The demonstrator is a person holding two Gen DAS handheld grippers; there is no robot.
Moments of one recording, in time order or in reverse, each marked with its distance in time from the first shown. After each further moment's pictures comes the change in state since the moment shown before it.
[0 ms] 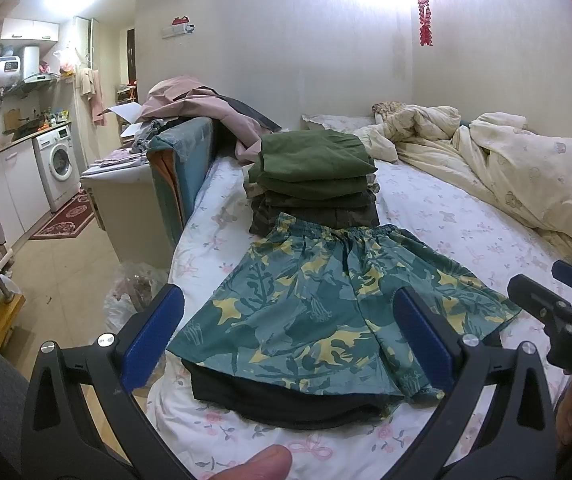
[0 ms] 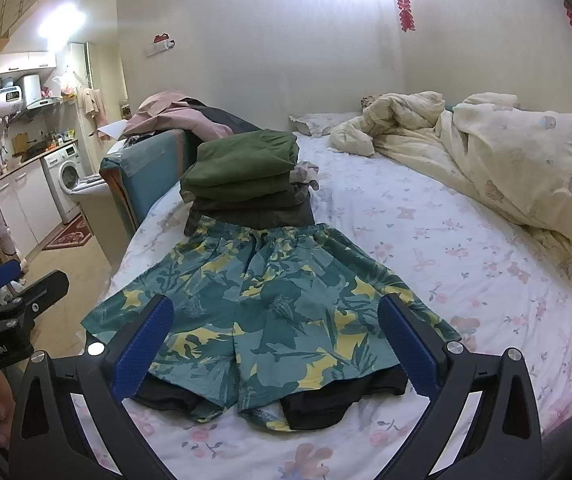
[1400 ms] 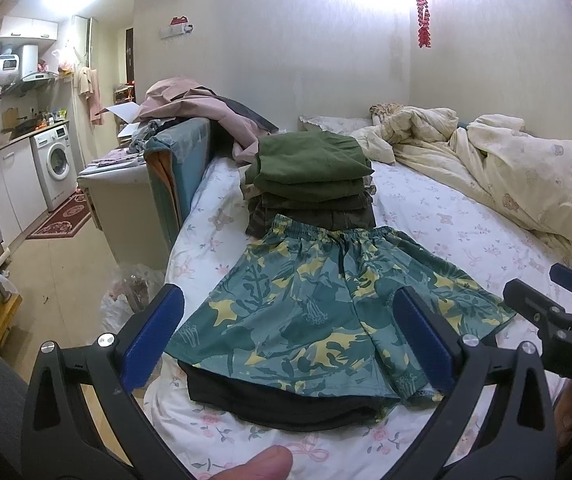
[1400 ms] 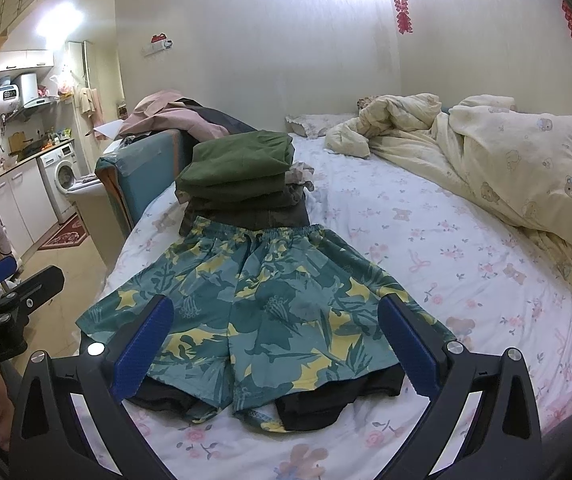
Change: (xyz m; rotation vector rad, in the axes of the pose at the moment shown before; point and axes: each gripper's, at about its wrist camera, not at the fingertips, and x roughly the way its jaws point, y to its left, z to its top) left arm -0.004 0.000 0.002 -0.004 -0.003 -0.017; right arm 0.001 -0.002 0.003 -0.008 -0.002 -0.022
